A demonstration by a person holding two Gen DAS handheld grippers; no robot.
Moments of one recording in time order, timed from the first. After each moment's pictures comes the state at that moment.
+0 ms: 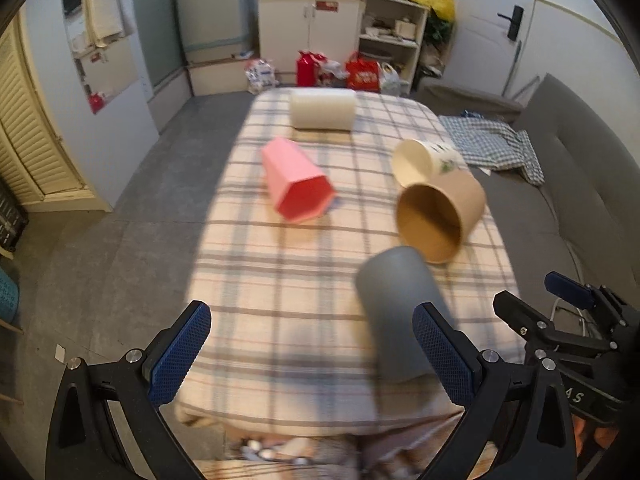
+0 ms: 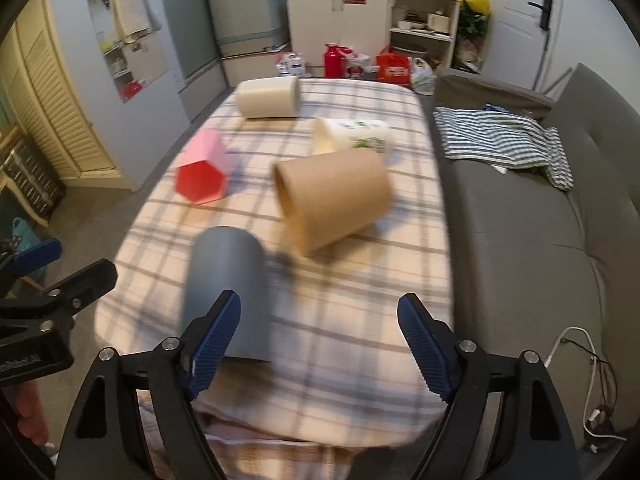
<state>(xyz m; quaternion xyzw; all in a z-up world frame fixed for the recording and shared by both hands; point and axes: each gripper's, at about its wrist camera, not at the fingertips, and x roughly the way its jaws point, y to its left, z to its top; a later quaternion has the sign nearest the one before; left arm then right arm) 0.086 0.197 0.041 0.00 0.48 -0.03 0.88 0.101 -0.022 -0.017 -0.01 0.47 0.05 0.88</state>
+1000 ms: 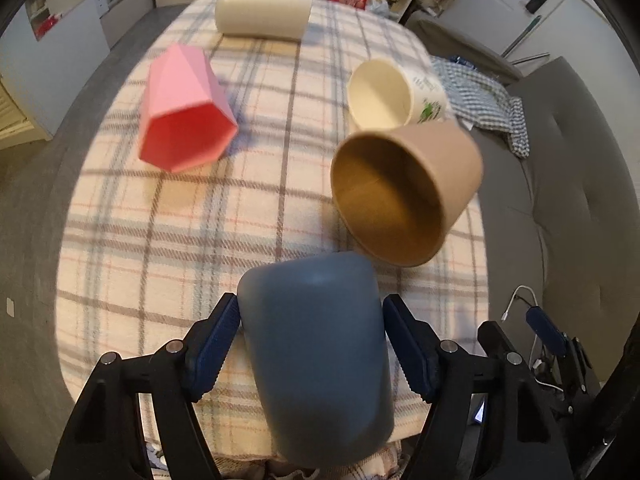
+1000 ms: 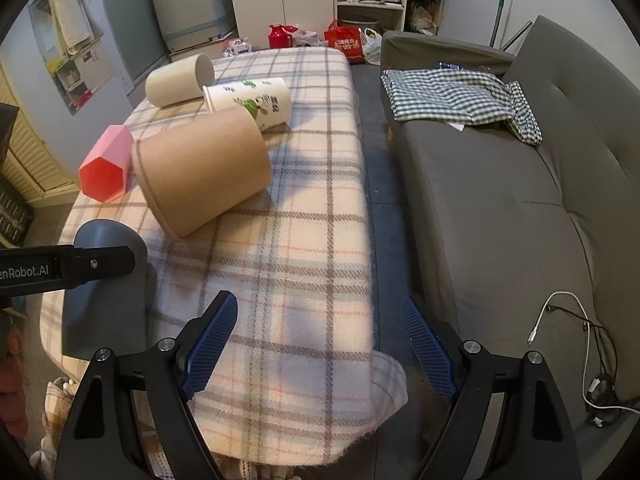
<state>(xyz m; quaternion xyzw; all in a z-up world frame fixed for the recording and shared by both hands) 0.157 0.151 -0.015 -0.08 0.61 -0.08 0.79 0.118 -0.083 -0.052 0.02 0.49 -0.01 0.87</state>
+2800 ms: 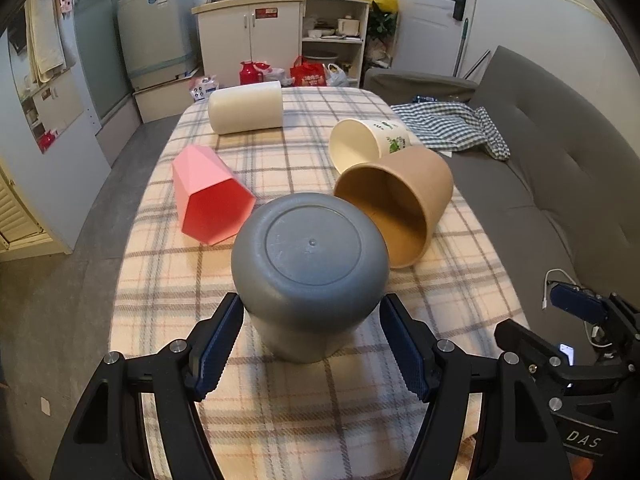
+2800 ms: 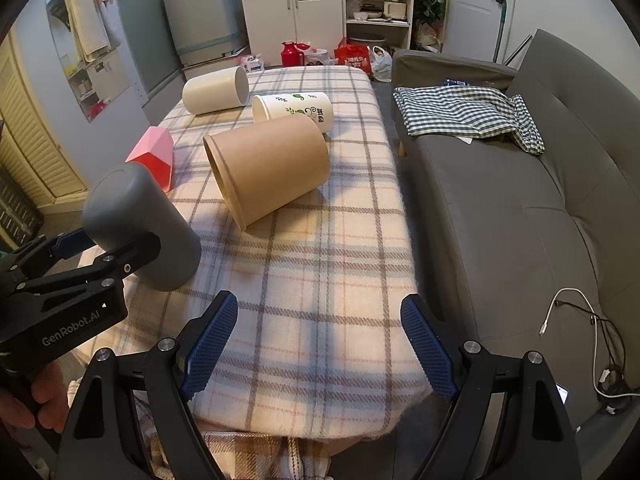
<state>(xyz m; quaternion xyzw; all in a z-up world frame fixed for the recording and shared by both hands) 0.110 0.156 -0.004 0.03 0.45 -0.12 0.89 0.085 -0.047 -0.042 0.03 0.47 0.00 0.88</state>
